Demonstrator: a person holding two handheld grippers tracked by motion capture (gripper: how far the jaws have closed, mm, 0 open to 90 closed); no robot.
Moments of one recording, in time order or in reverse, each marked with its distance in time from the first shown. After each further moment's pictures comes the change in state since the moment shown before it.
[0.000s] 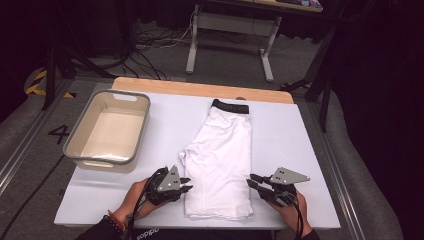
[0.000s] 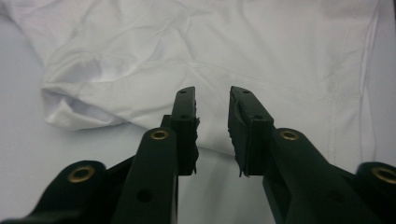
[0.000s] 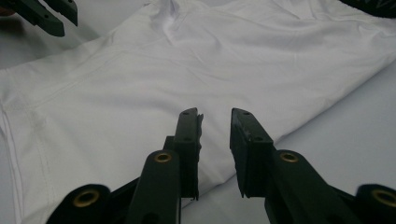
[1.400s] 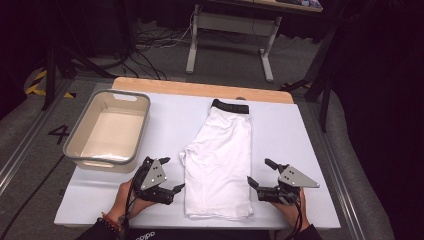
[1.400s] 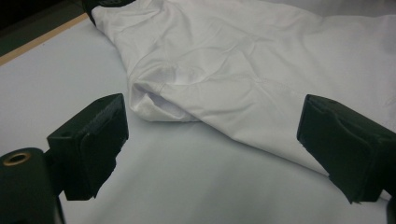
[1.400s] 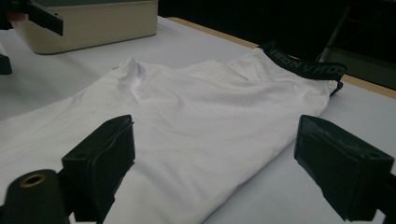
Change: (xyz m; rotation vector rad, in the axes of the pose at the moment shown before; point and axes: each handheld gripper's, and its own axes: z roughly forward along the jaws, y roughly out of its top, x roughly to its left) left arm 0.012 -0.017 -0.017 -0.135 0.172 -0.086; right arm 0.000 0.004 -0.008 -0.222 -0.153 -0.004
